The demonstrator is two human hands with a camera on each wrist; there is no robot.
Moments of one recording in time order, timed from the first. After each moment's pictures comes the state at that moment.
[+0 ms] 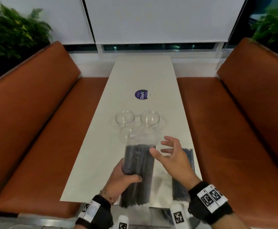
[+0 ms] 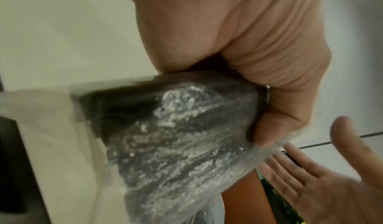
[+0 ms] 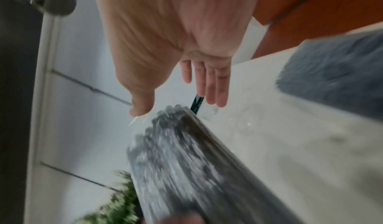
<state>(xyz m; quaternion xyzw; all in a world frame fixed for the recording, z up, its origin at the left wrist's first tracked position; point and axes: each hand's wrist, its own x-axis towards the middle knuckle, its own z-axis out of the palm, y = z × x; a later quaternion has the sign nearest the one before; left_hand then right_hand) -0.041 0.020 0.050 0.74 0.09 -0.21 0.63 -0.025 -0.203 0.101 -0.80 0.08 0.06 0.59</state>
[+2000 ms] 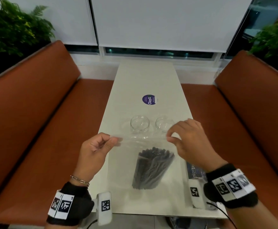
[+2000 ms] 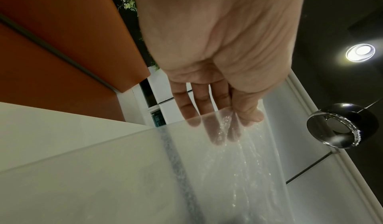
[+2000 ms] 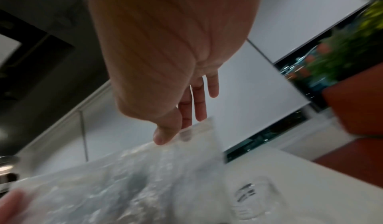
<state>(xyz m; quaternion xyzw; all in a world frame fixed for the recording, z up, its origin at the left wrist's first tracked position) 0.021 0.159 0.134 0.75 -0.05 0.08 0.66 0.027 -0.156 0.177 -0.97 -0.18 -0.15 0.11</state>
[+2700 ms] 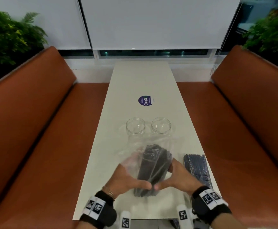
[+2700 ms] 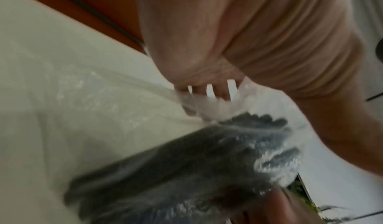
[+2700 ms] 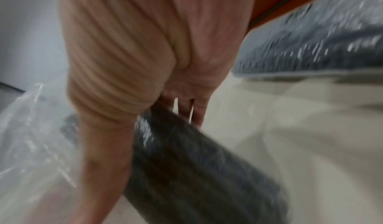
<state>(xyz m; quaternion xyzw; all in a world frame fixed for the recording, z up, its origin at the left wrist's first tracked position) 0.008 0.088 0.083 0.75 -0.13 -0.21 0.61 -0.008 -0.162 0.064 -0.80 0.00 0.22 0.56</state>
